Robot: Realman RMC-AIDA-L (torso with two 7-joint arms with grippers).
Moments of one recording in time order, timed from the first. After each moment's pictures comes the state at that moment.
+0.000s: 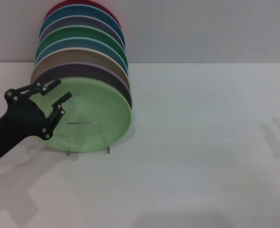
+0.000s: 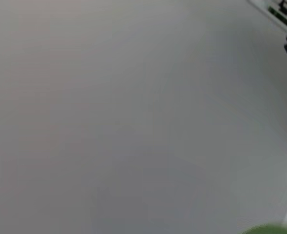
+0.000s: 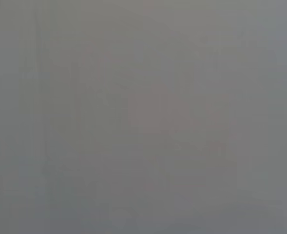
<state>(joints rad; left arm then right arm) -0.51 -1.94 -0.83 0.00 2.89 1.66 0.23 0.16 2.09 2.25 0.43 -0.86 1.73 -2.30</state>
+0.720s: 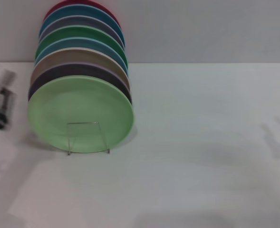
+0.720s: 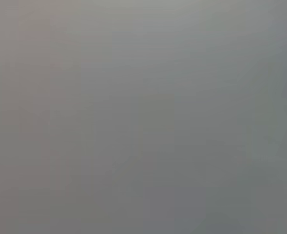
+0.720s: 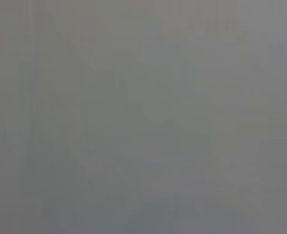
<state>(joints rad) -0.35 -2.03 -1.14 -0.06 2.88 1.81 0.28 0.17 2.09 2.25 0.36 -0.85 1.69 -2.50</state>
